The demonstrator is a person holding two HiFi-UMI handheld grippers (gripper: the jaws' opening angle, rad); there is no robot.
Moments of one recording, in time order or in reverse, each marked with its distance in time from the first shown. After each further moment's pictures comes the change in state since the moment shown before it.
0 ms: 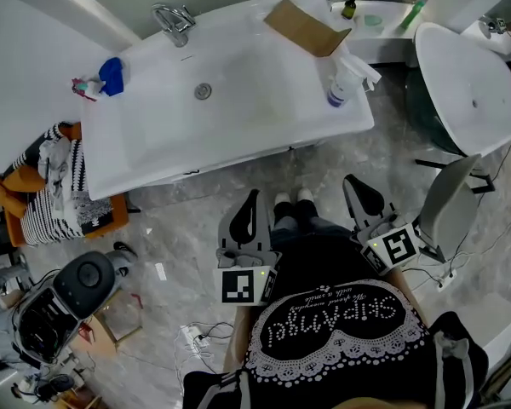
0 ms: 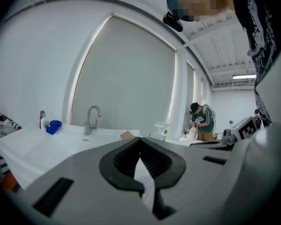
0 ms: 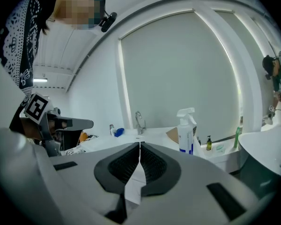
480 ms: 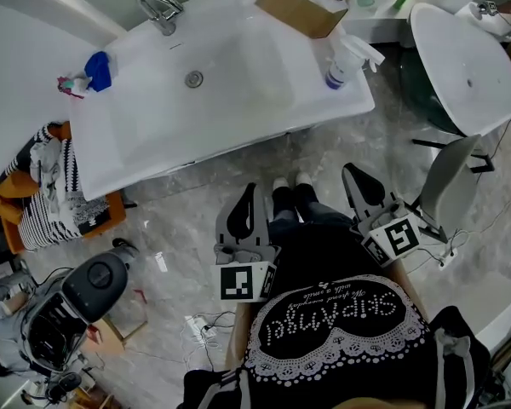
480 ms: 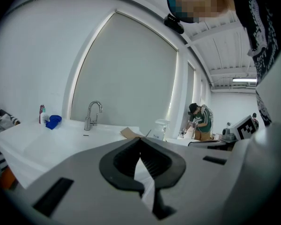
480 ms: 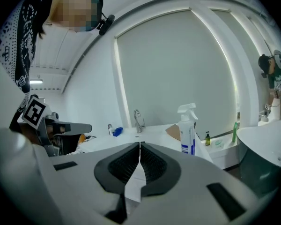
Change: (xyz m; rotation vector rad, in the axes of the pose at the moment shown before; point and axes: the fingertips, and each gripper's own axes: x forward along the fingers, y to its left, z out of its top) left arm -0.002 0.015 -0.007 -0.030 0.029 -0.029; right arm 0.009 0.011 -0.003 0.044 0.018 -0.037
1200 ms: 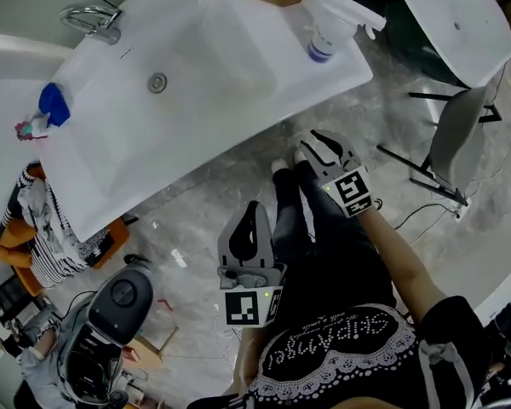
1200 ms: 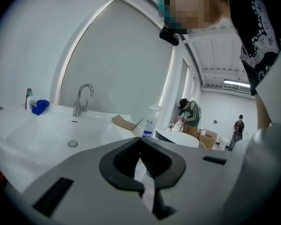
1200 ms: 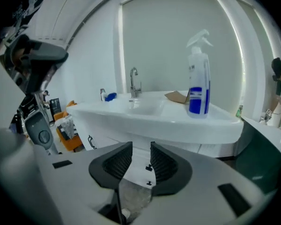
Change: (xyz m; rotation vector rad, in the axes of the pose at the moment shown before) left arm 0.019 0.001 -0.053 -0.014 0.102 -0.139; right arm 0.107 -0.036 -0.187 -0.115 0.265 -0.049
